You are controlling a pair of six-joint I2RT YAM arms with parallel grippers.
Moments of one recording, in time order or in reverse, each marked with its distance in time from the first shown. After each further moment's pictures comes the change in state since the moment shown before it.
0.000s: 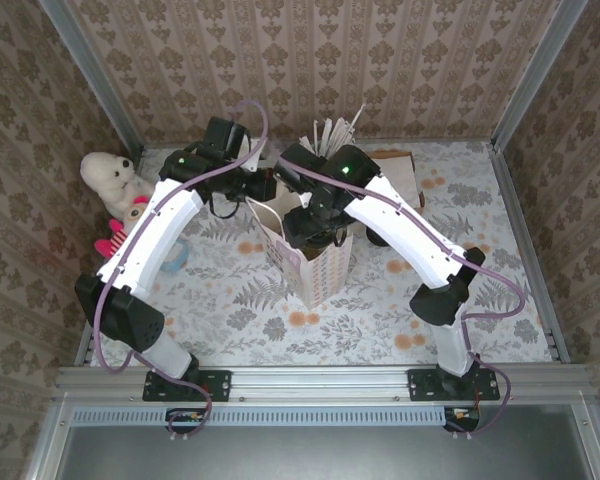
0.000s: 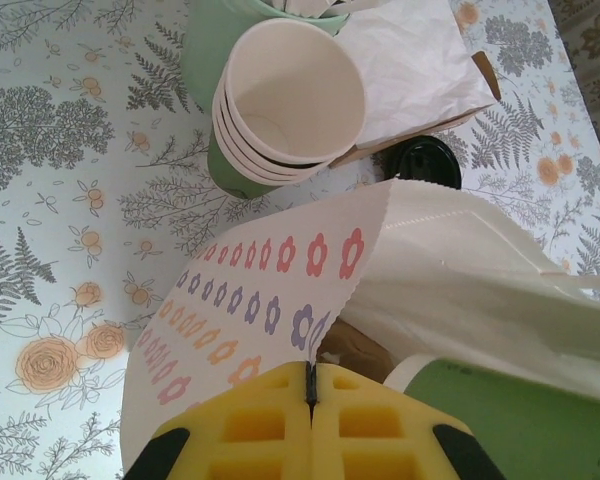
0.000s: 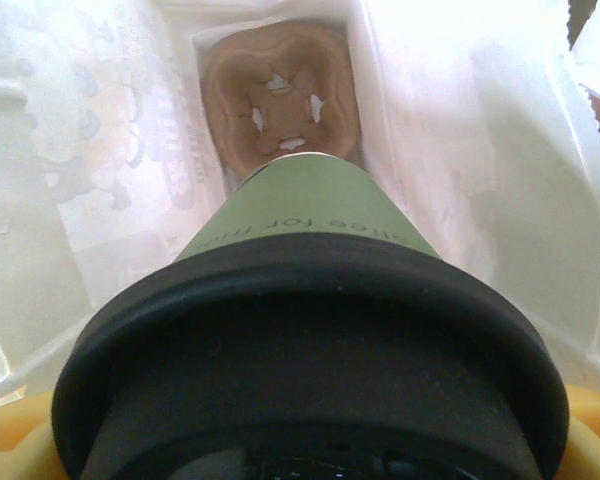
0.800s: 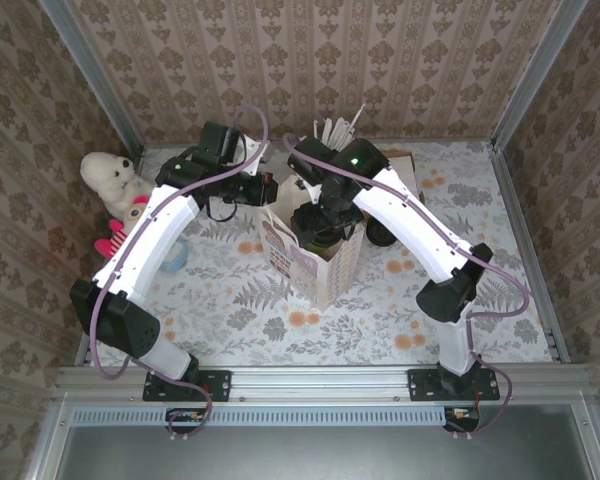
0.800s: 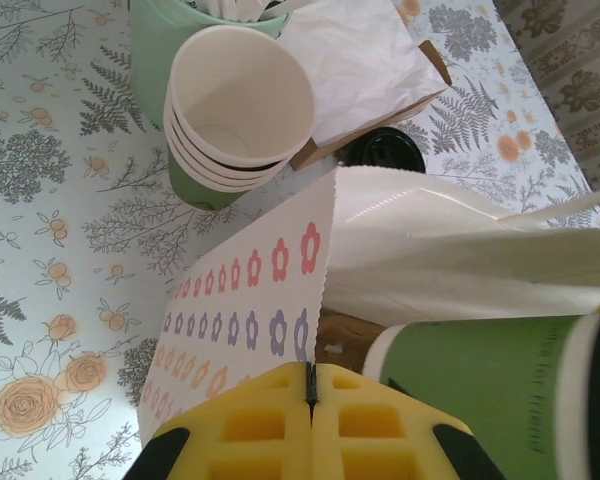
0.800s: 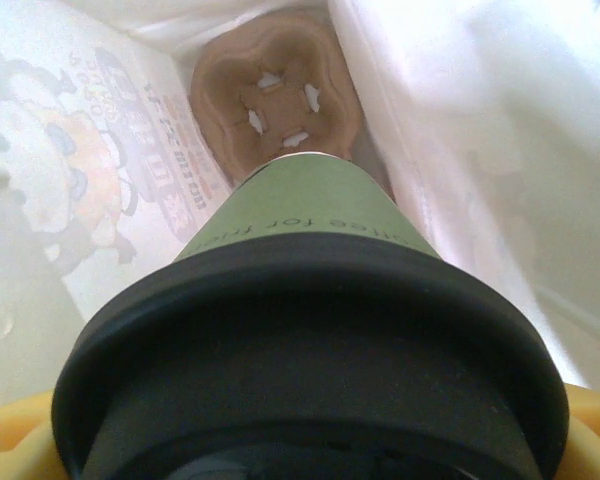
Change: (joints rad) left arm 0.019 -0.044 -0.077 0.076 0.102 0.082; right arm -0.071 -0.011 -0.071 0.017 -0.101 -0.041
